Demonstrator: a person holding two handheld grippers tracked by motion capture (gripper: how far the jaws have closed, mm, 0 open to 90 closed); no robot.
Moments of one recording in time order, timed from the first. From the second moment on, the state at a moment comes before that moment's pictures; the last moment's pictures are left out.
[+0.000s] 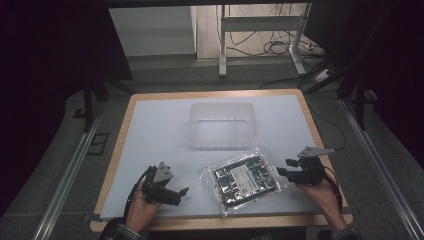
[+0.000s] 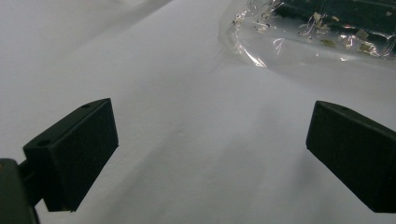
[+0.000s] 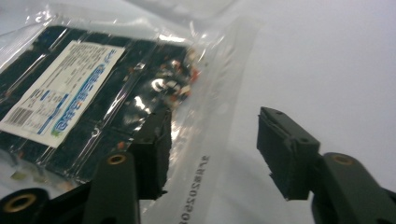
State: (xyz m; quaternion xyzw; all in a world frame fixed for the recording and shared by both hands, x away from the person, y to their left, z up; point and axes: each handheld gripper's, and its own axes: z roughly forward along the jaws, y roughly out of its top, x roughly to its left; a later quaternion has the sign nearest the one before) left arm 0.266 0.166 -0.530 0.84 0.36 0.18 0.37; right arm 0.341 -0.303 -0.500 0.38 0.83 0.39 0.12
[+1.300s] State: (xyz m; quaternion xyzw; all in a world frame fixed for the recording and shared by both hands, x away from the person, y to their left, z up) left arm 0.264 0.163 -0.527 0.84 0.35 0.19 0.37; right arm 0.341 -0.294 -0.472 0.35 0.84 0.42 0.05
